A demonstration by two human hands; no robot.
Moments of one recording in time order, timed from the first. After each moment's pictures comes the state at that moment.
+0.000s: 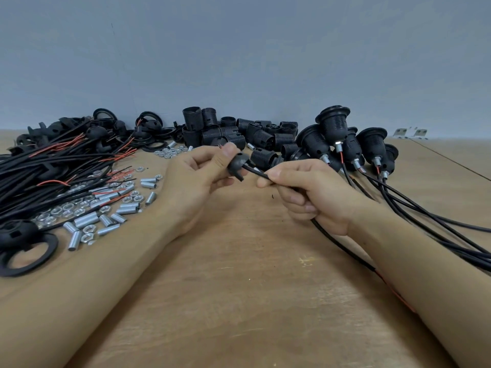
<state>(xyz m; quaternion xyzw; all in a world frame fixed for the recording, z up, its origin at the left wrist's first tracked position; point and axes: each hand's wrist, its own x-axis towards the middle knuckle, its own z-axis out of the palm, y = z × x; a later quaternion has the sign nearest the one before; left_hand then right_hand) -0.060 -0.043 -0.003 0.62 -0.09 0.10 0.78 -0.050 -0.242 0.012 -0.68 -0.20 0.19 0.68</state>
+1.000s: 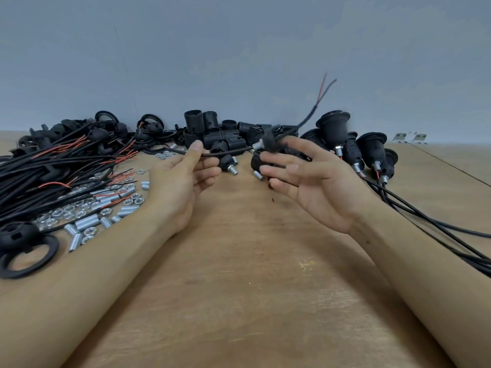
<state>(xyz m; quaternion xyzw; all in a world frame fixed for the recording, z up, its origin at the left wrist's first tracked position) -0.049 -0.029 -0.002 0.56 0.06 0.15 0.81 -0.044 -0.245 0.017 -0.52 -0.17 0.14 0.82</state>
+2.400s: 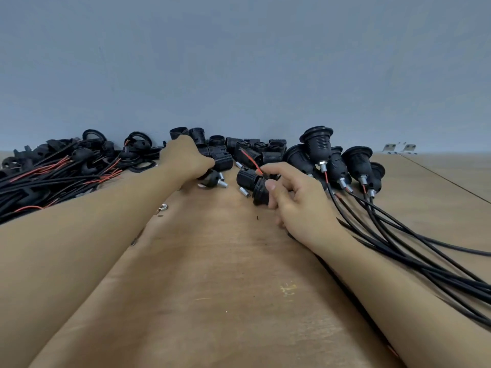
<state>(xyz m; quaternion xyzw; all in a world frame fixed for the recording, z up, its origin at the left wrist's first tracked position) 0.063 -0.027 0.026 0.95 0.12 0.16 0.24 -0.030 -0.246 -0.007 -0.81 -0.22 -0.17 0.51</state>
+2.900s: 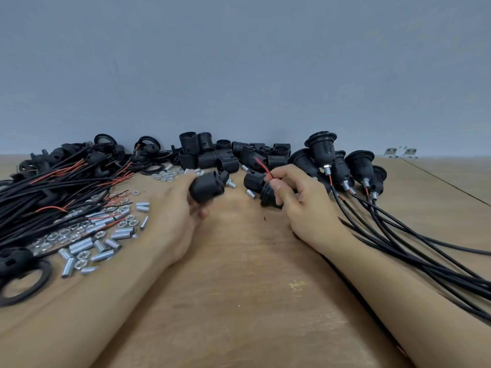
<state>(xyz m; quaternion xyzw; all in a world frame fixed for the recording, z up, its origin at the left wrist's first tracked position) -0.045 -0.035 -0.004 0.55 0.10 0.15 0.82 -0.032 -0.242 -0.006 -0.81 -0.22 -0.19 0.50</state>
